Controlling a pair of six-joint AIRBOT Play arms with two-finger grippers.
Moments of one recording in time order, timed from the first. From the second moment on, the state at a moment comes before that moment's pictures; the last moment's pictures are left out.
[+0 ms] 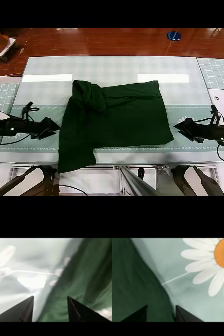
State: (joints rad) left arm 0.44 -1.15 0.51 0.96 -1.21 -1.21; right arm -0.62 -0.86 0.40 -0.95 1.15 1.31
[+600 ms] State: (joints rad) left arm 0.27 -1.31 0.52 0.93 -1.23 -1.12; right arm -0.63 -0.95 0.38 -1.01 1.19 1.32
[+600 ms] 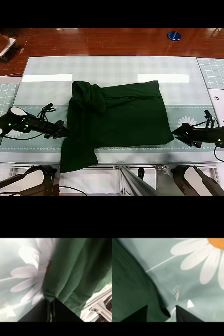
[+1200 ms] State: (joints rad) left arm 0.23 -1.27 0.60 0.67 -1.13 -1.09; right arm -0.37 -1.17 0.60 -0.88 1.23 1.24
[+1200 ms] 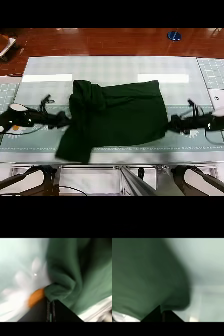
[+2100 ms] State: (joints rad) left arm 0.38 -0.49 1.55 0.86 -1.06 -1.22; right arm -0.31 -0.60 1.80 -1.10 1.36 1.42
